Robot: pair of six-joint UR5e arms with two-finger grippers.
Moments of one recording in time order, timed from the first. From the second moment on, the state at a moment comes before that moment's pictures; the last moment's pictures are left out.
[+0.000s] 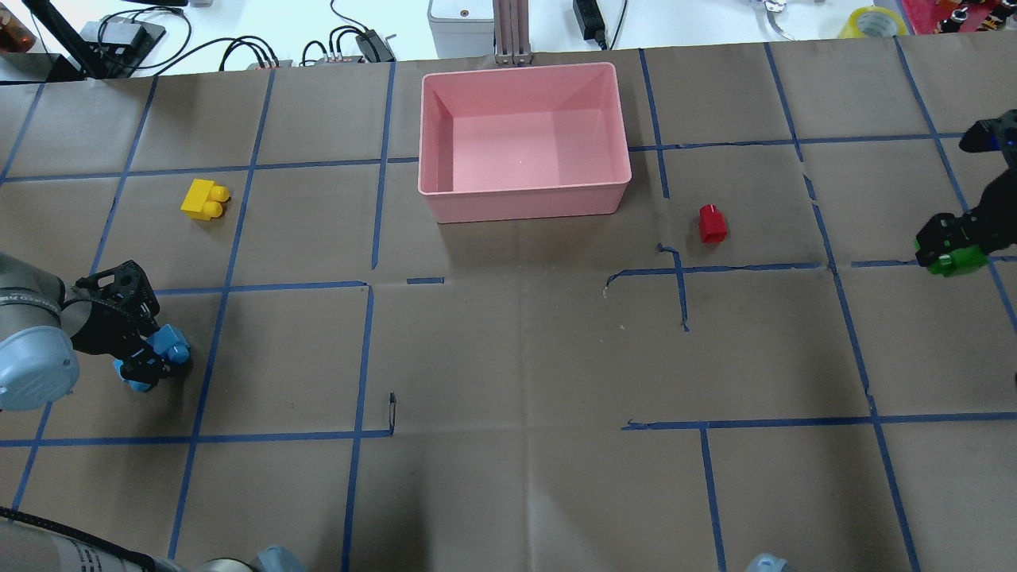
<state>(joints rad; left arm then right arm) -0.86 -1.84 -2.18 -0.73 1.47 1.69 1.03 -1.47 1.87 -2.01 -1.57 -0.59</state>
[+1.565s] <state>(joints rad) -0.97 -1.69 -1.52 -1.50 1.52 0.95 1.75 -0.98 1.36 -2.43 -1.17 -0.04</state>
